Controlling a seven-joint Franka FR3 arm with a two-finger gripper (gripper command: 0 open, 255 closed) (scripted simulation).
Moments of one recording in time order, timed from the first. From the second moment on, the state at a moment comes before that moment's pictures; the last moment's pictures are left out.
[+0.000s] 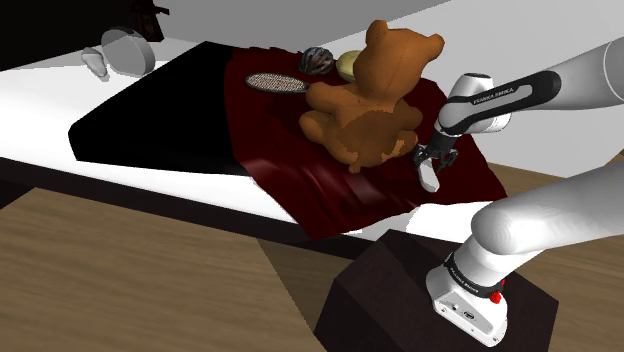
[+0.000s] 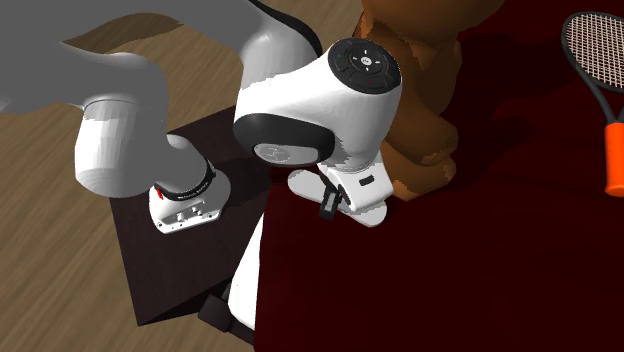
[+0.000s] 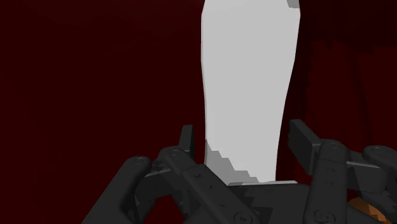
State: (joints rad) arm -0.36 -0.45 -0.35 -2.78 -0.23 2.35 0.33
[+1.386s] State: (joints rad) arm -0.36 -0.57 -0.31 -2.68 -0.22 2.13 0.33
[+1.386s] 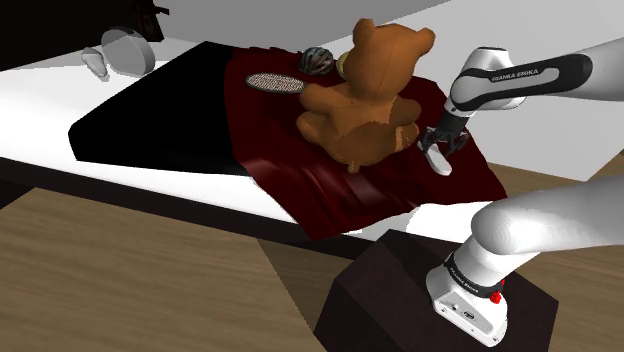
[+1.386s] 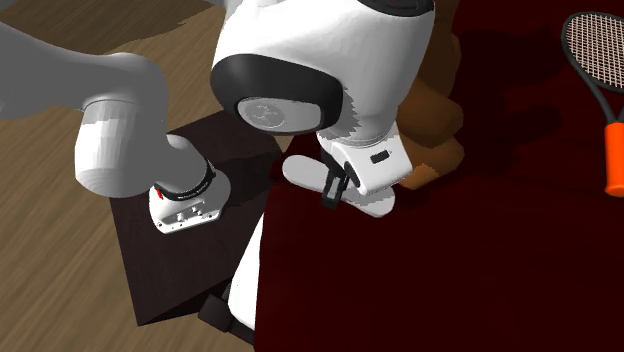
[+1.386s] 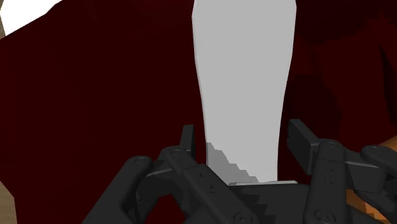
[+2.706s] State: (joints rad) arm -0.25 -0.19 -0.28 -2.22 -0.08 2.04 0.35
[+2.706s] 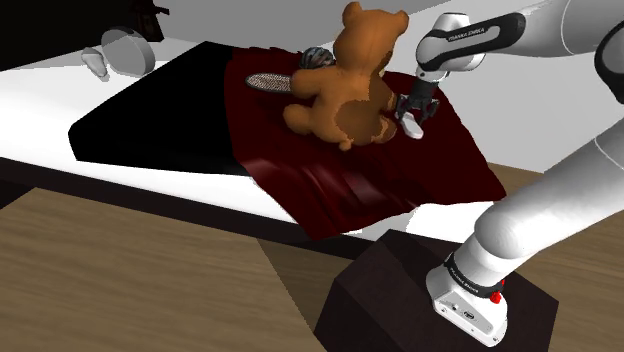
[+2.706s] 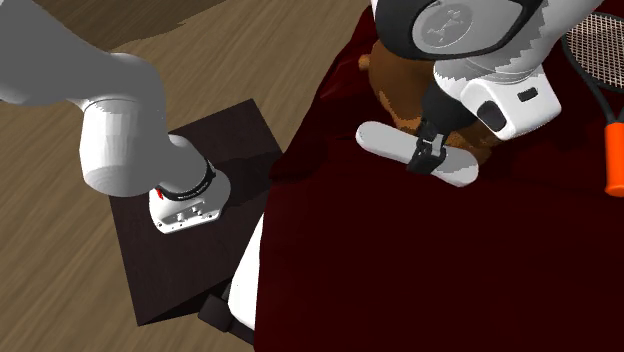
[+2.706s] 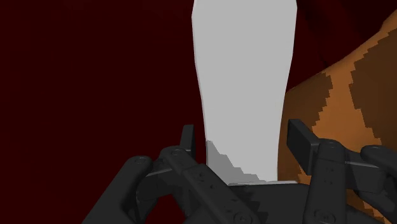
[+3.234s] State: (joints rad) arm -0.23 0.12 -0.27 -1.86 0.01 1.98 0.34
